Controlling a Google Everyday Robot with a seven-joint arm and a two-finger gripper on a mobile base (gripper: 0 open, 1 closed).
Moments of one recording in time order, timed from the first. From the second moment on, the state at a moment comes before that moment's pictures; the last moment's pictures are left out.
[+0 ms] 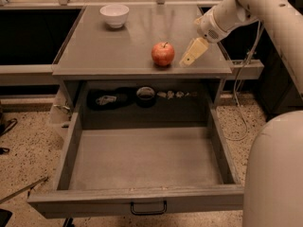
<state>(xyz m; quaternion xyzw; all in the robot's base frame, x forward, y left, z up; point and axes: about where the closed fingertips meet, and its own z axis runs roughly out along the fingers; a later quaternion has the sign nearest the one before) 0.760 -0.143 0.885 -0.57 0.74 0.06 0.36</state>
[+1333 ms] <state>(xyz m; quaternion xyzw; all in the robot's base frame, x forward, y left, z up) 0.779 -0.081 0.839 -0.61 0.71 0.12 0.33</state>
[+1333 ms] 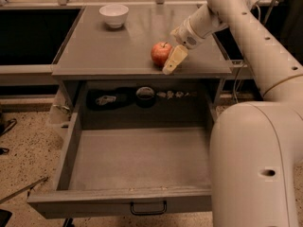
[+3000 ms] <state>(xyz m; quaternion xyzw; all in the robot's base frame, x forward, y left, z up) 0.774 -0.056 0.848 -0.63 0.69 0.12 0.32</state>
